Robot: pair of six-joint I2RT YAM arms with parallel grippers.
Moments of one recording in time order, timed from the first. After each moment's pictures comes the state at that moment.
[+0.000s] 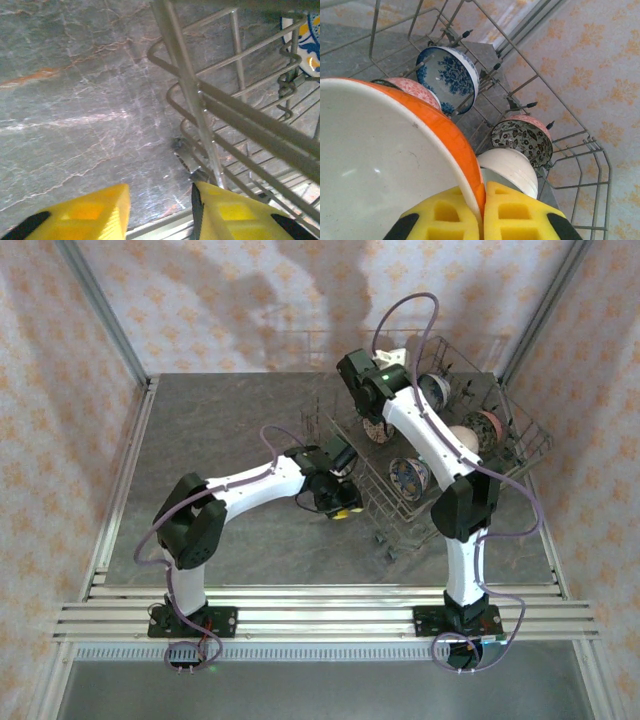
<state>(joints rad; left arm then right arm) -0.77 1.87 1.43 -0.74 0.34 -1.02 0.54 2.01 2.11 -1.28 0.97 0.45</state>
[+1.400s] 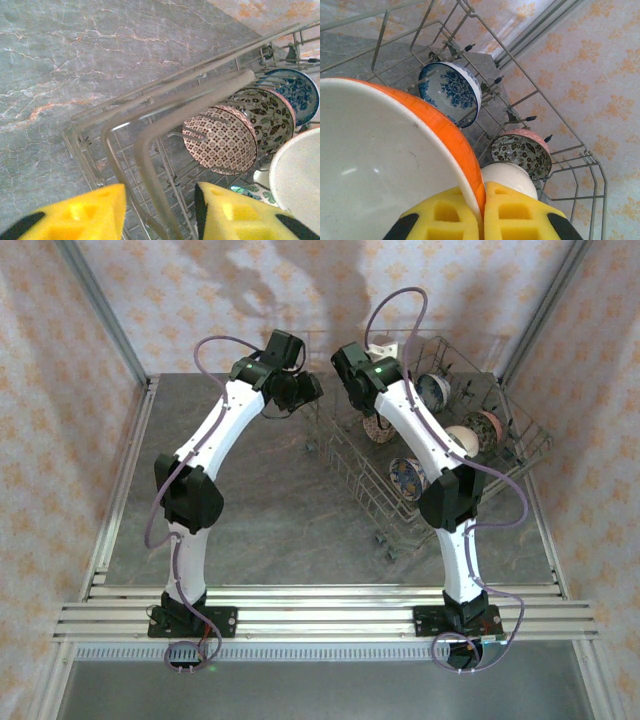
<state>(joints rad) -0.38 2.11 2.22 -0.99 0.15 -0.82 0.54 2.14 2.32 -1.36 0.99 0.41</state>
